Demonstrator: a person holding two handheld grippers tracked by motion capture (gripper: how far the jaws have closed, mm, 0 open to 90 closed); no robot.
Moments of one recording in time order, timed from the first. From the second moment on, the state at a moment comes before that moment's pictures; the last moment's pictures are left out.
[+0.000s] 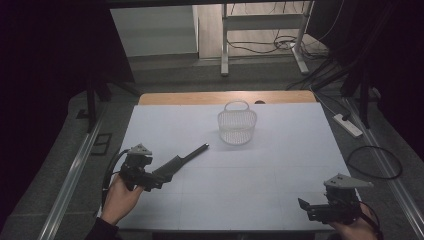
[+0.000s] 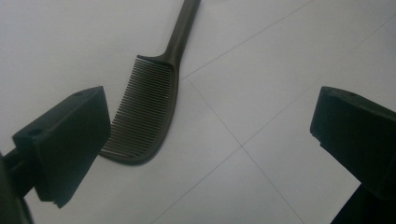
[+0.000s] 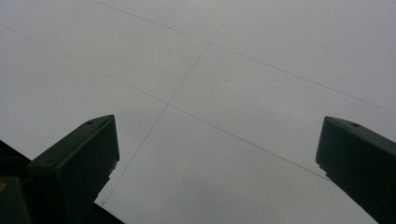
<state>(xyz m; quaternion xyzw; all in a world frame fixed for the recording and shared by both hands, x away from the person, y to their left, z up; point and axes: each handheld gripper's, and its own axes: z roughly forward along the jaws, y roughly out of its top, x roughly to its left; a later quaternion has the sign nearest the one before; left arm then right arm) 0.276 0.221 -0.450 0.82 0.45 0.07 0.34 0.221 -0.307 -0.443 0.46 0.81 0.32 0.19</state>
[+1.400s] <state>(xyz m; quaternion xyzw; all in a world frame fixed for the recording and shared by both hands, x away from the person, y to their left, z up) 0.335 0.197 -0.461 0.83 0.44 0.05 0.33 0.222 -0.306 -0.443 0.46 0.81 0.31 0.19</state>
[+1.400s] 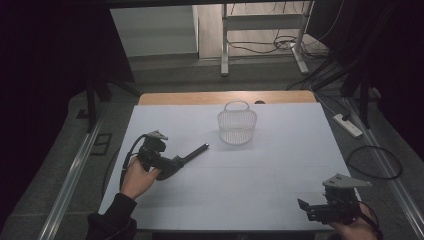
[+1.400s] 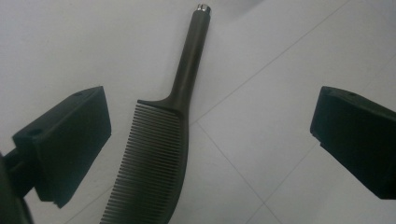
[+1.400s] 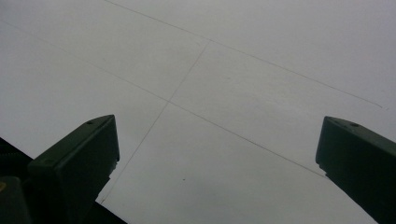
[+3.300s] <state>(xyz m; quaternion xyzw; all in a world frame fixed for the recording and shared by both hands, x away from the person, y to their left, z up) 0.408 0.158 -0.488 0.85 0.45 0.08 0.26 0.223 -0.305 -0.445 0.45 0.82 0.30 0.18</state>
